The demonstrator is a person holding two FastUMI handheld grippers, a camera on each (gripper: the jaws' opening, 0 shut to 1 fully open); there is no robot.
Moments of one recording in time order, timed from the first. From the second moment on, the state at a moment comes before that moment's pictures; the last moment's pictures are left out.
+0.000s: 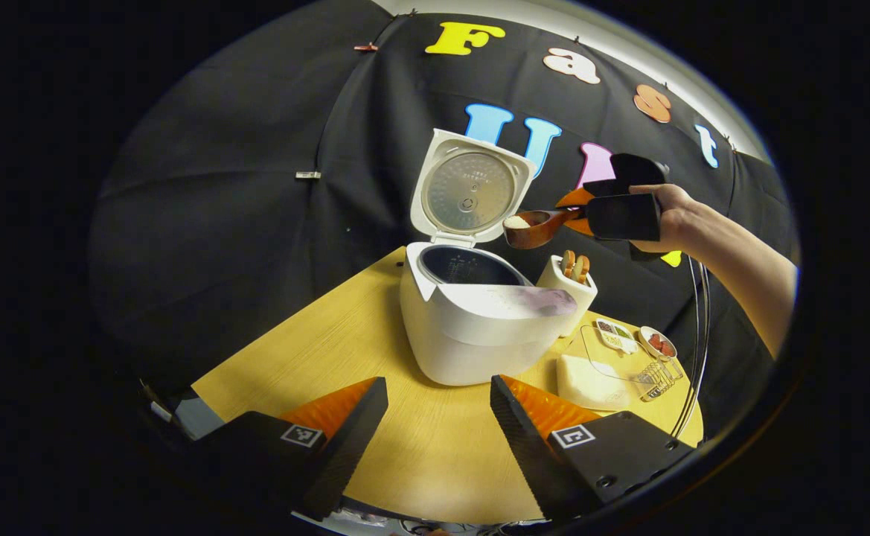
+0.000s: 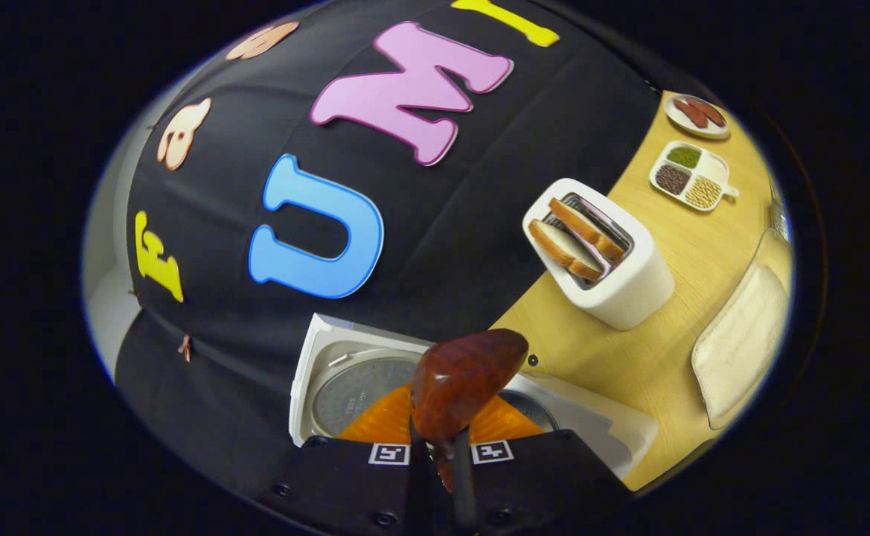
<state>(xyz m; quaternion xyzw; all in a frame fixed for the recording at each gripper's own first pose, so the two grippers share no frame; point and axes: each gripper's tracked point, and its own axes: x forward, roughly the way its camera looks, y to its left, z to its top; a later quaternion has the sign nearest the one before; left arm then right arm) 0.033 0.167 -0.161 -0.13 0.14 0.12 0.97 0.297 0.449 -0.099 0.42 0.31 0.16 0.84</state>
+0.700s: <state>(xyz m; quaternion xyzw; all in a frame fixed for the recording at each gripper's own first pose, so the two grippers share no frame) 0.035 0.181 -0.160 -0.12 0.15 0.12 0.97 0.288 0.508 -0.128 0.12 0.18 0.29 0.93</state>
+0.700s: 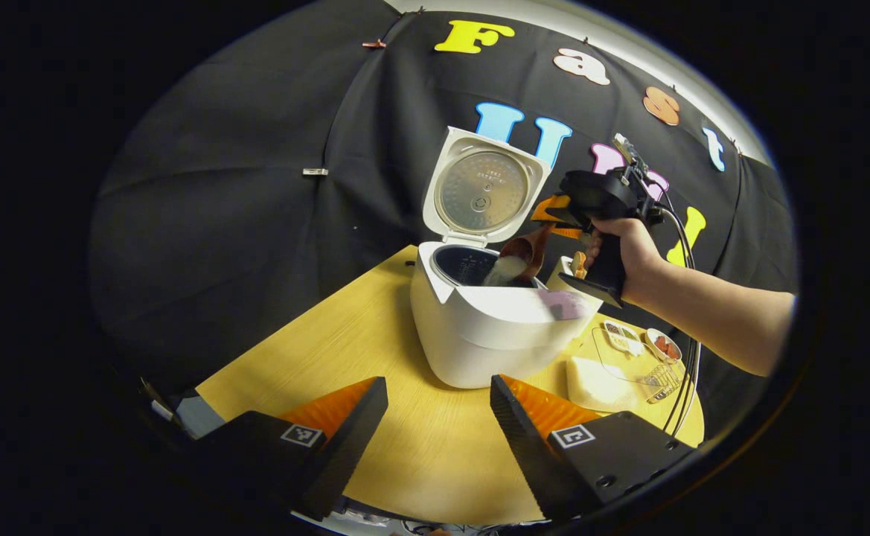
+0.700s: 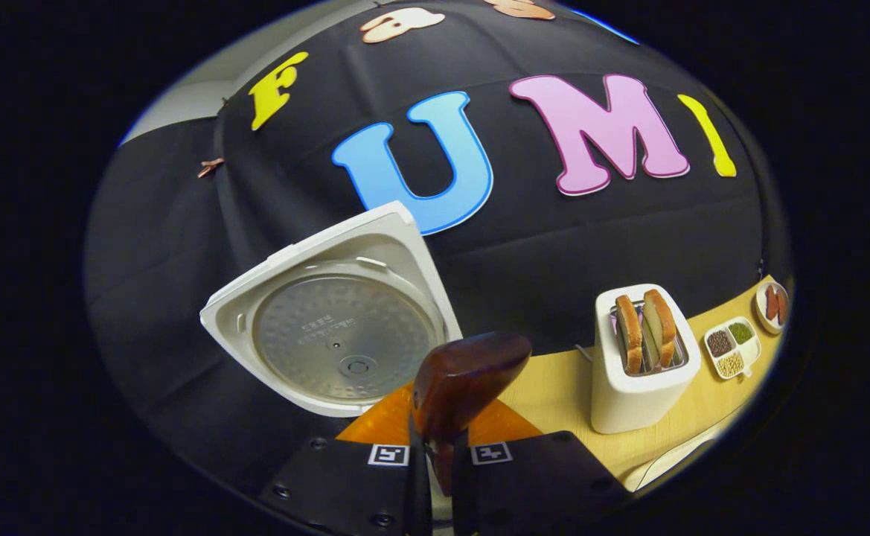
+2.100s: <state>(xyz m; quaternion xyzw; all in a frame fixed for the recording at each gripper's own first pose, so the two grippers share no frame) 0.034 0.133 -0.158 -0.10 0.14 0.08 0.98 0.242 0.458 -0.042 0.10 0.10 0.35 0.92</state>
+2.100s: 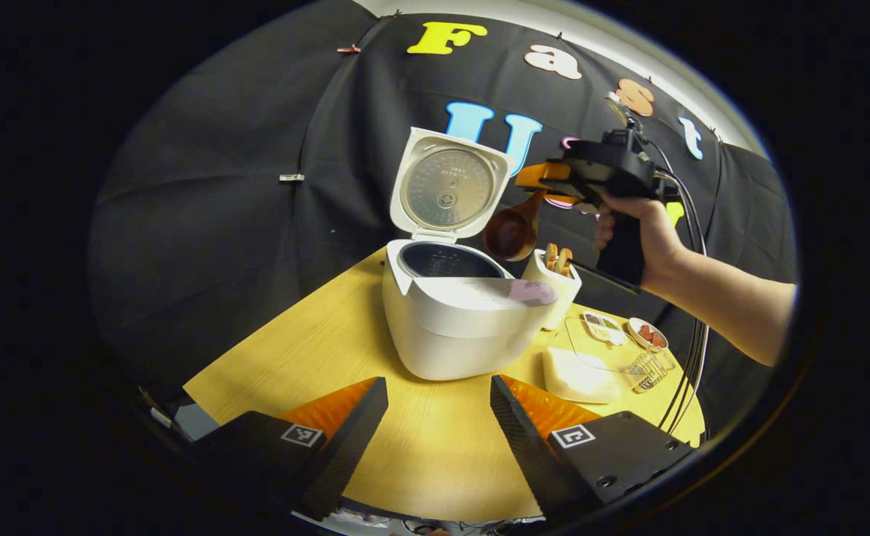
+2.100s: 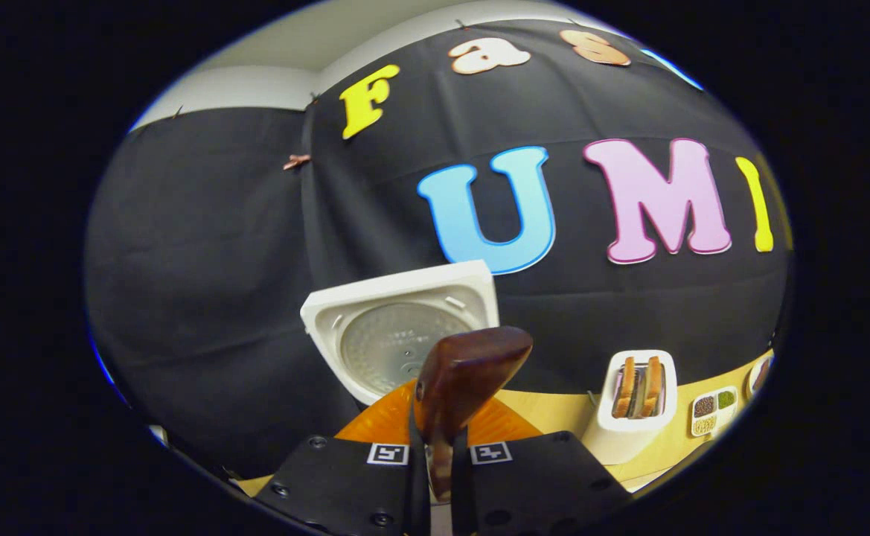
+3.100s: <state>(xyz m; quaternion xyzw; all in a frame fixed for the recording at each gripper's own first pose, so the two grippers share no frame) 0.072 0.028 -0.114 -0.08 0.12 0.06 0.99 0.280 0.054 -0.049 0.13 0.13 0.13 0.97</state>
